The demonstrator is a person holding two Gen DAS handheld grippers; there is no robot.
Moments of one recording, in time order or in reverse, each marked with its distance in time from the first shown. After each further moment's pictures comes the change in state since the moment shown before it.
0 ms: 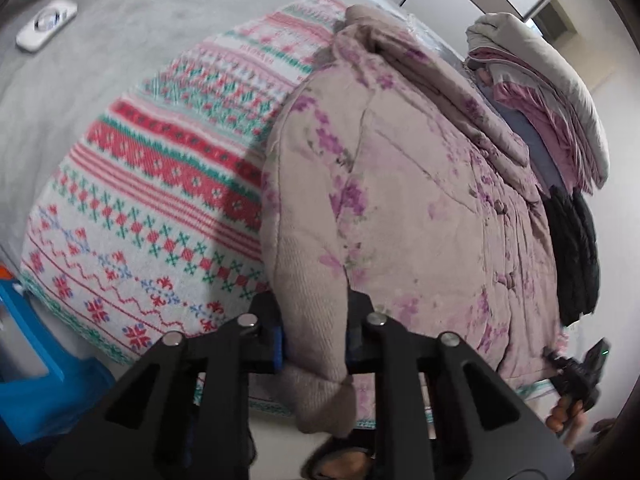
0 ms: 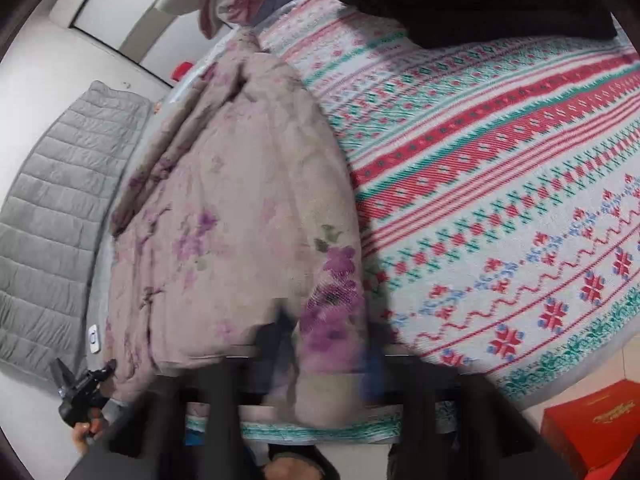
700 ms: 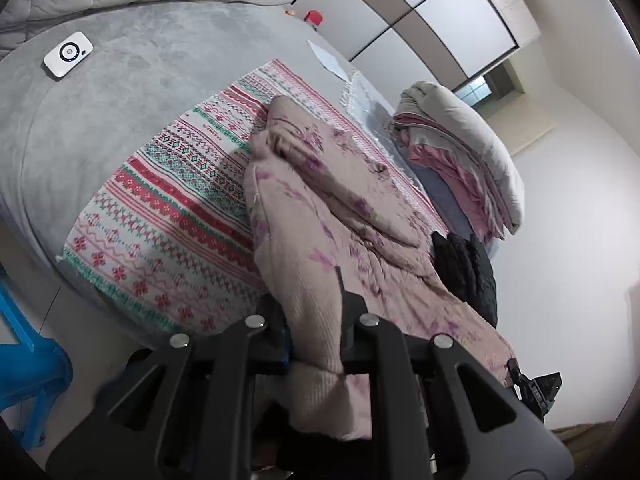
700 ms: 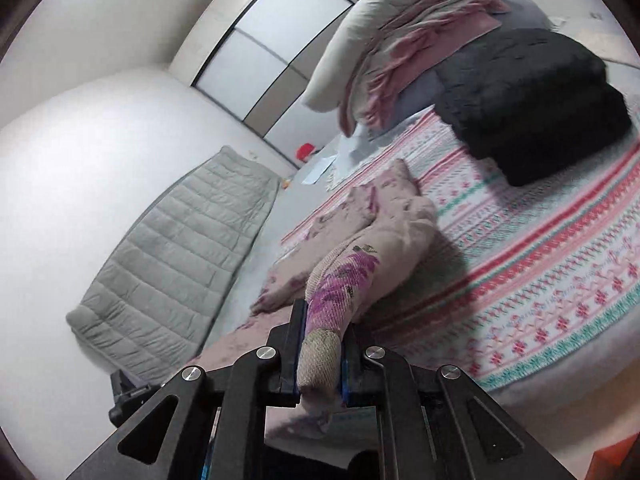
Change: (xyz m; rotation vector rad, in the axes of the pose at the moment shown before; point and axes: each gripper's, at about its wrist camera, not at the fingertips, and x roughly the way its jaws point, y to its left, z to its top) left arm -0.144 -0.008 0.006 -0.123 -0.110 -0.276; right arm -0.167 0.064 -0.028 -0.117 -0.293 0.407
